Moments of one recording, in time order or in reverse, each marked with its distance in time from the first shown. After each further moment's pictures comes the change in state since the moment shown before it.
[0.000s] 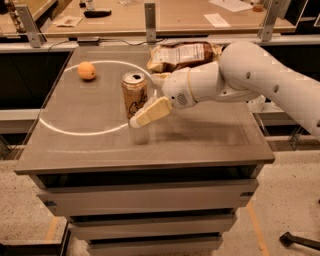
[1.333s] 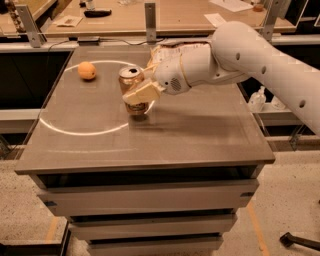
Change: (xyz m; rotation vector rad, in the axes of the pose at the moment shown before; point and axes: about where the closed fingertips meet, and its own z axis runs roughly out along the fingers) arm -0.030 -0.010 0.010 -0.068 0.007 -0.051
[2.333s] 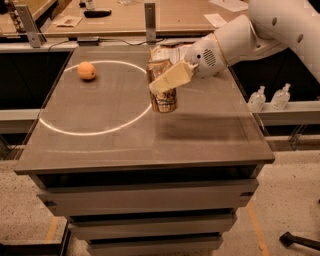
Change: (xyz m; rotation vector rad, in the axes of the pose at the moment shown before) arm 0.004 0.012 -0.083 -0.120 0.147 0.409
